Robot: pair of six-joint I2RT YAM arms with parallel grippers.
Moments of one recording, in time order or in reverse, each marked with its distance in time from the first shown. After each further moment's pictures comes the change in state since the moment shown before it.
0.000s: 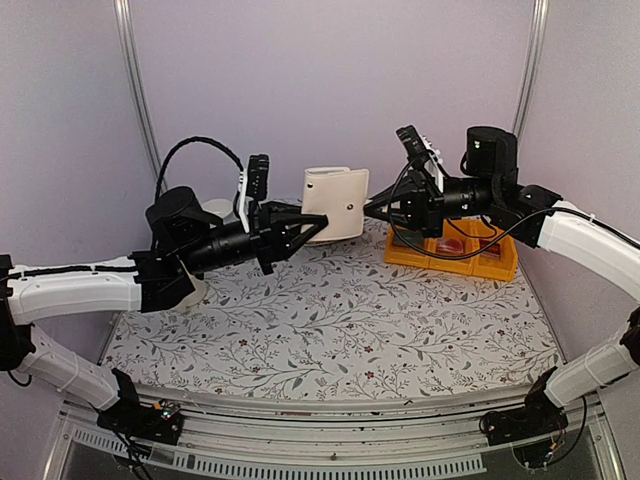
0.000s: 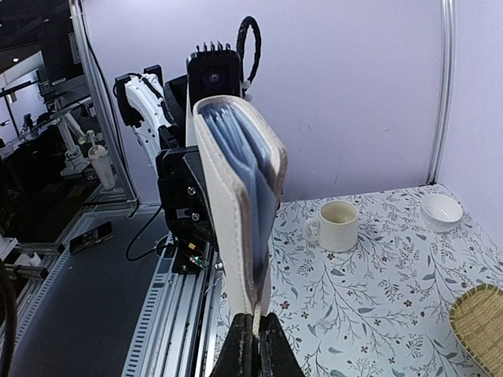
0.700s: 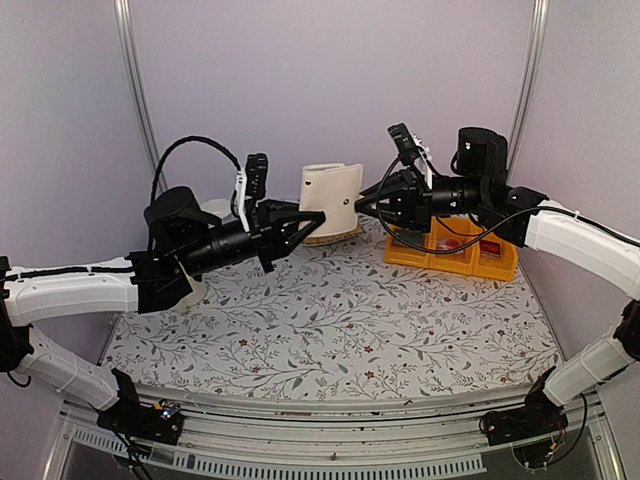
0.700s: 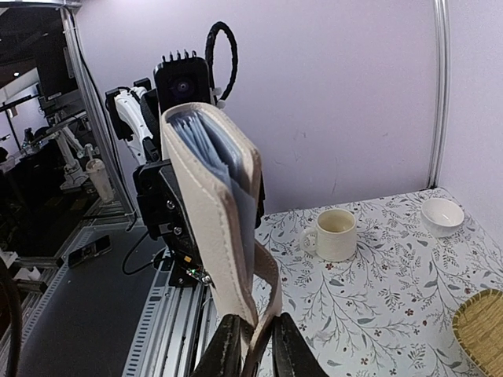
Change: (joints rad) left arm -0.008 -0.013 0.001 -0.029 -0.074 0.040; right arm 0.000 0.061 -0.002 0.127 0.017 0.087
